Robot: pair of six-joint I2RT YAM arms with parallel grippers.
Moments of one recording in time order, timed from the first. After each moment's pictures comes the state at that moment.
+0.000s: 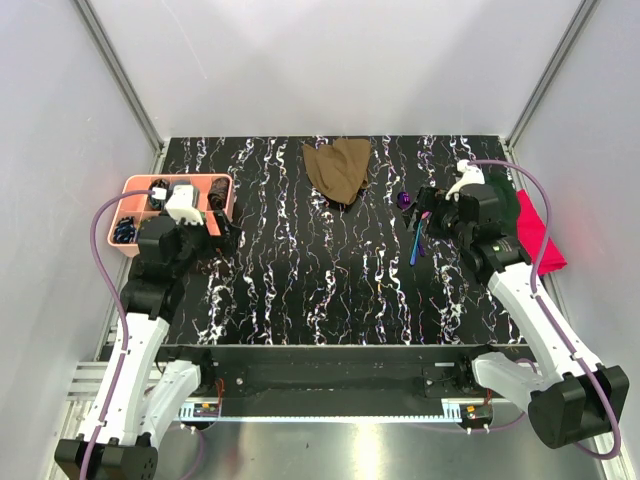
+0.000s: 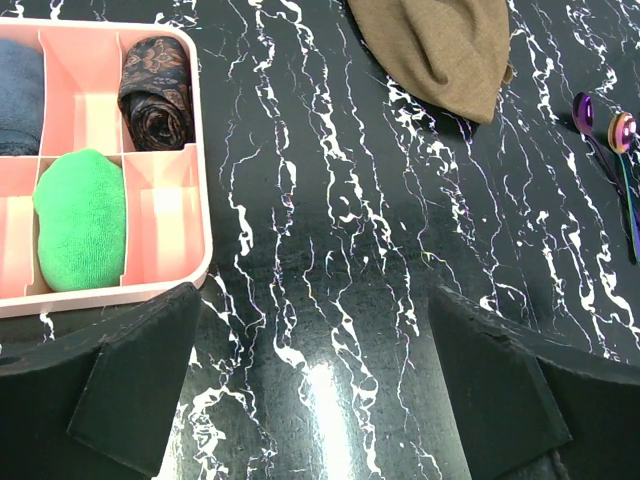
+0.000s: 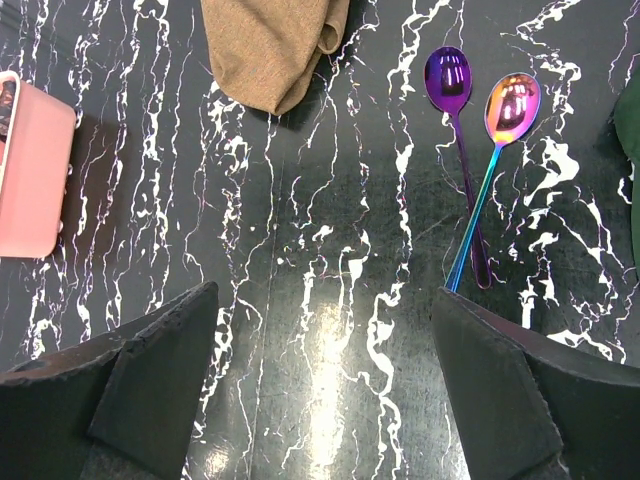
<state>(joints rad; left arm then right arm) -0.10 0.72 0.78 -0.42 0.15 -0.18 0.26 1.04 0.93 -0.37 -0.06 0.41</state>
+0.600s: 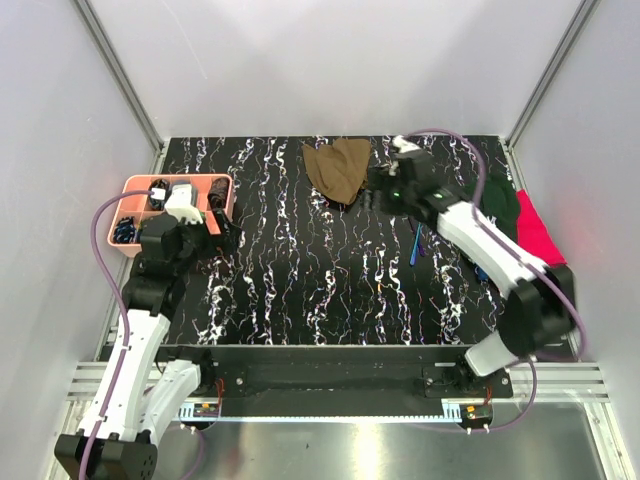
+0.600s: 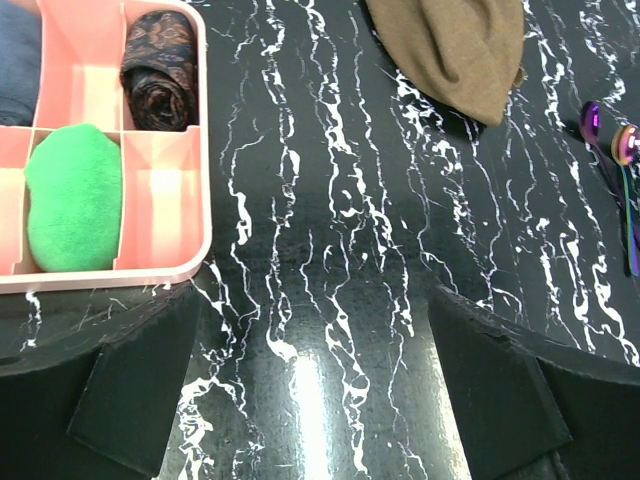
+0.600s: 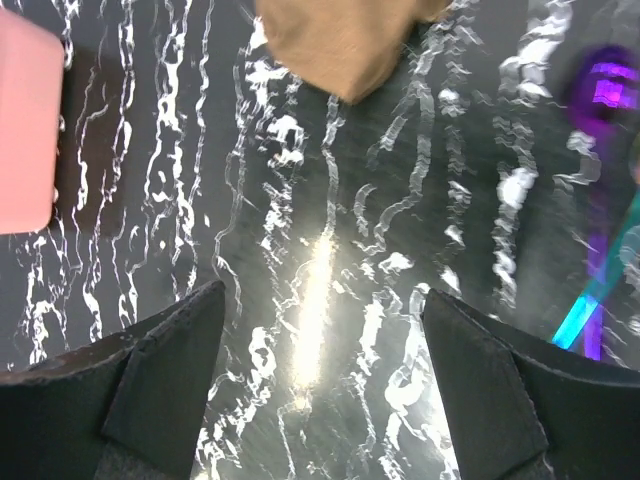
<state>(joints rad) -0.10 0.74 0.78 -0.43 0.12 -0.23 0.41 1.46 1.23 -0.41 -0.03 0.43</state>
